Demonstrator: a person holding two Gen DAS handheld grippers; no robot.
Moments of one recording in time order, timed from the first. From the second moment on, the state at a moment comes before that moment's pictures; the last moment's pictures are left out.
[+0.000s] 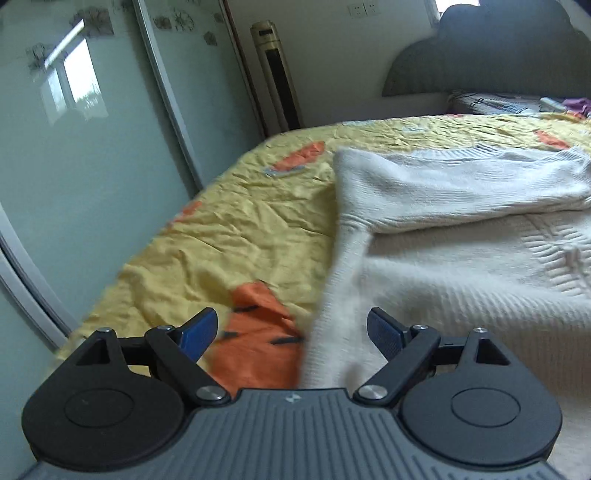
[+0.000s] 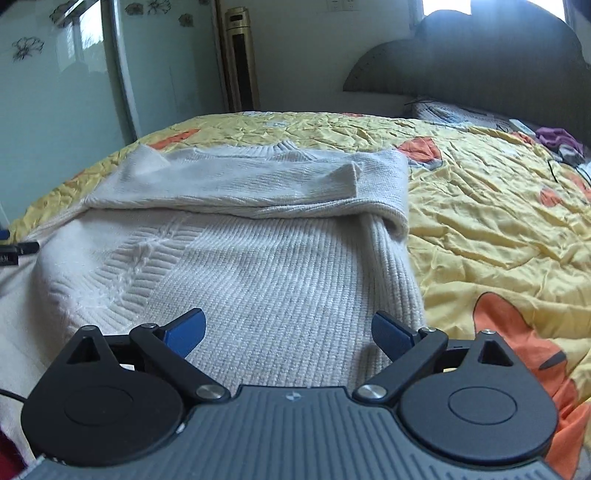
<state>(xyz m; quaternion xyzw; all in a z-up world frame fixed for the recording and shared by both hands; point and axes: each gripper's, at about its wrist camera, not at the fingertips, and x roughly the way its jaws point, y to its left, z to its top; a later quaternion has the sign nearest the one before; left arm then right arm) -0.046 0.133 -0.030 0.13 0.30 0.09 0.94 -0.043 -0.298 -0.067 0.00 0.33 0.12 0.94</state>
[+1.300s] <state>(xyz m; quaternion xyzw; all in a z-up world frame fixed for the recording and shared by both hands) -0.082 0.064 -0.032 0.10 0.36 -0.02 0.93 -0.085 -0.284 -0.069 -0.02 0.35 0.16 0.92</state>
